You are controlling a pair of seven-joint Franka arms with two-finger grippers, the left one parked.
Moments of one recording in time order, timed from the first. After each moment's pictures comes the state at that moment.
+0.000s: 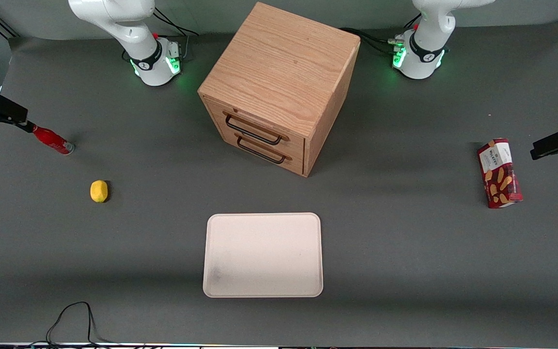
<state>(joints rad) -0.01 -0.04 -0.10 -1.54 -0.02 1.48 -0.16</state>
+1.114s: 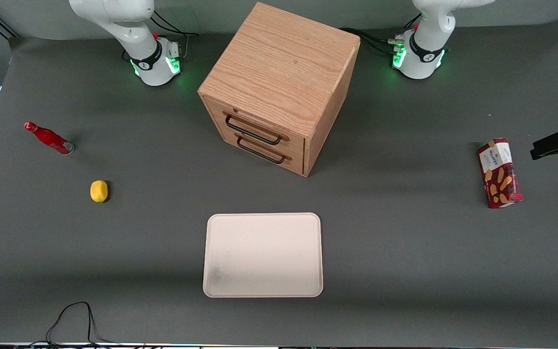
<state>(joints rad) -0.07 -0.38 -0.49 -1.90 -0.12 1.61 -0.65</state>
